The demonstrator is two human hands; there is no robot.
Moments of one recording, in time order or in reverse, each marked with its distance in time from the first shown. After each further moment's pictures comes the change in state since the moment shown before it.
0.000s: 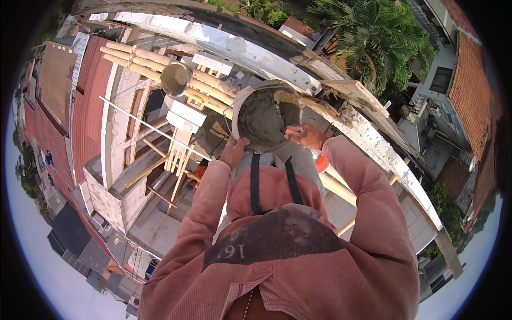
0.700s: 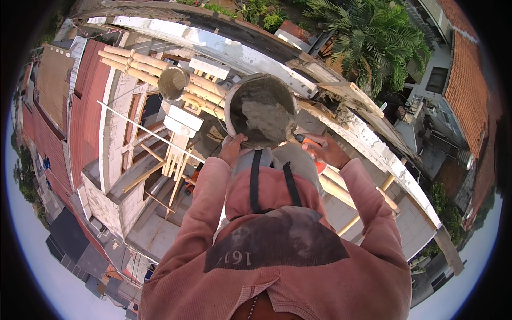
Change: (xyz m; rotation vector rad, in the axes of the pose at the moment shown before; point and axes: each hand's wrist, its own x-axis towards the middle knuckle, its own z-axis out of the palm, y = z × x) left_hand 0.002 0.025 0.011 -0.313 0.004 -0.163; right_hand -0.106 -0.017 -0.002 0.167 0.144 -0.095
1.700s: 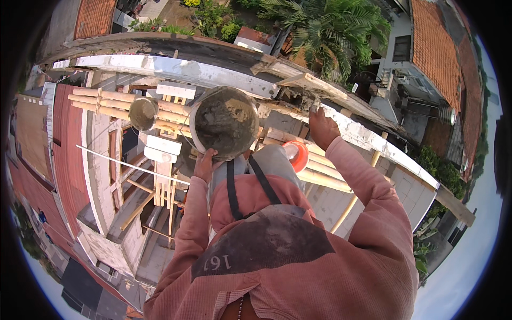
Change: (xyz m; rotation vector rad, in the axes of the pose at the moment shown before) left_hand 0.001 0.005 -0.006 -0.020 -0.015 0.028; right_hand -0.017 -0.009 -0.048 -1.336 0.628 0.196
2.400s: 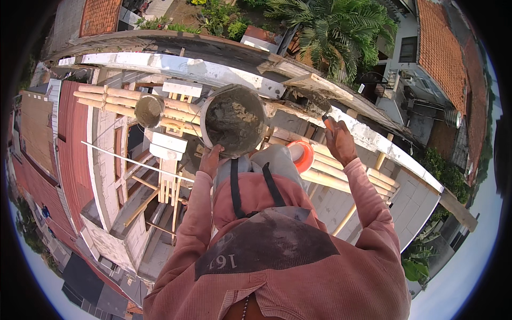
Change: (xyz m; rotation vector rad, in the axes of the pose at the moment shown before) left_hand 0.009 0.002 -0.001 0.212 -0.018 0.098; right_hand -0.047 0.029 0.018 0.444 0.259 0.067
